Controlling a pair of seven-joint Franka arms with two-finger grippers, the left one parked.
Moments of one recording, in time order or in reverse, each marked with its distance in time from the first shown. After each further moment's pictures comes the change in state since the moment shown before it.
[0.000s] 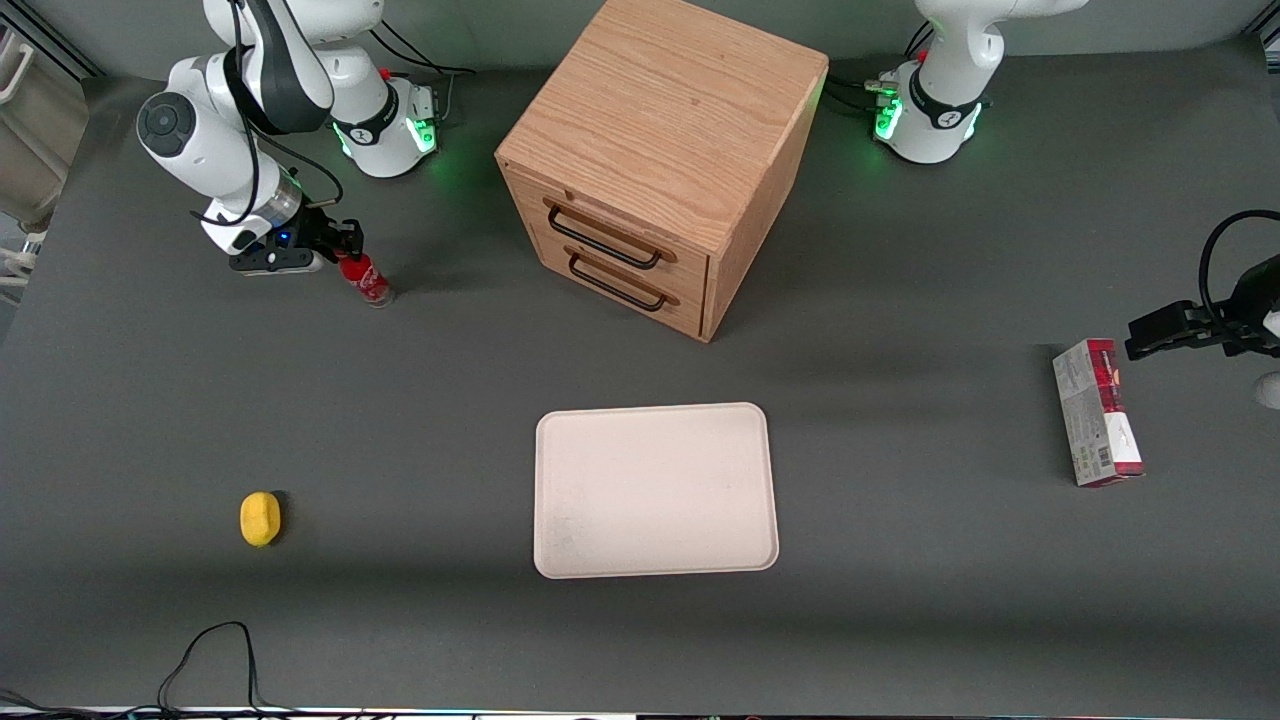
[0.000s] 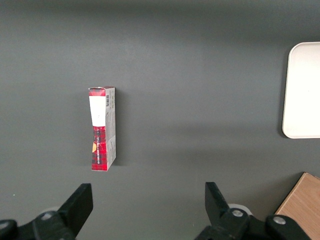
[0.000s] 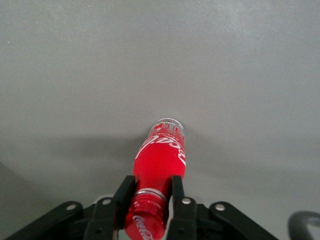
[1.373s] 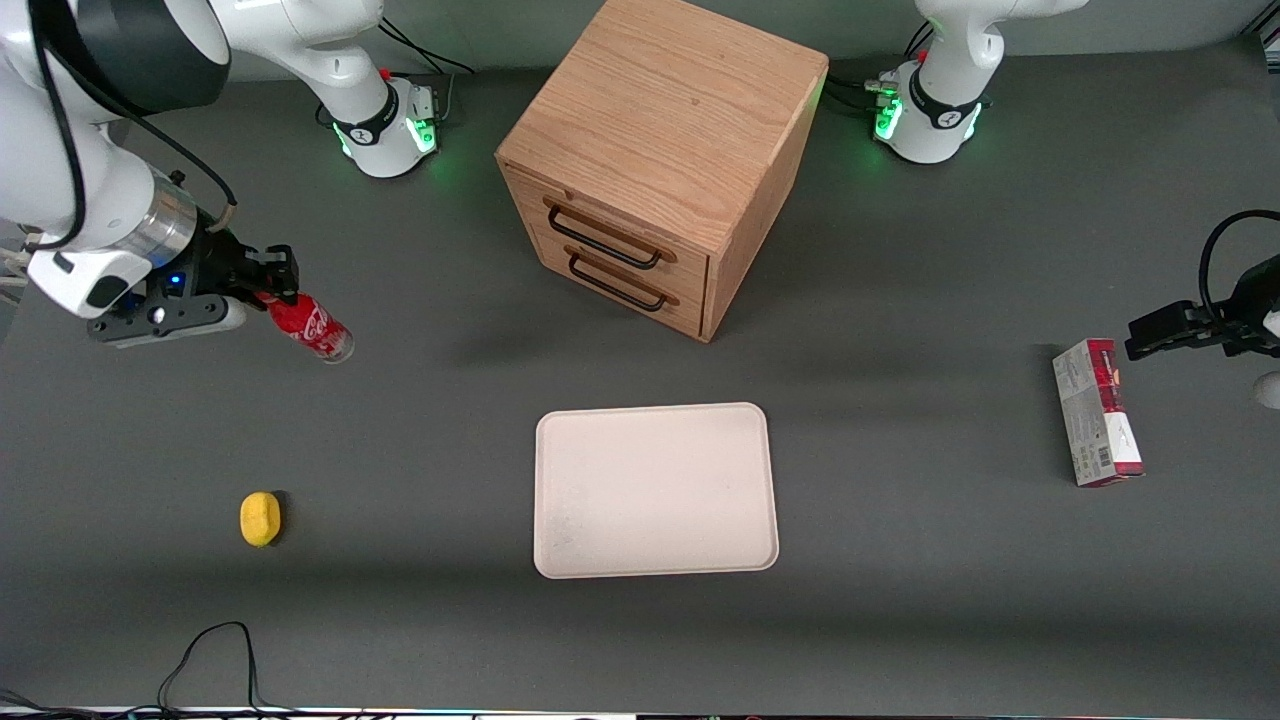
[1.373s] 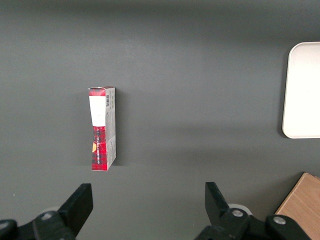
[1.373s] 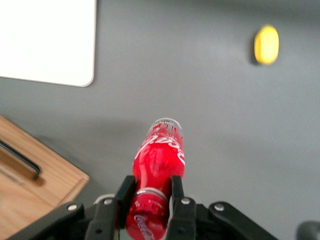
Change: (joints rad) arm 0.015 0.534 0.161 1.312 0.029 -0.776 -0.001
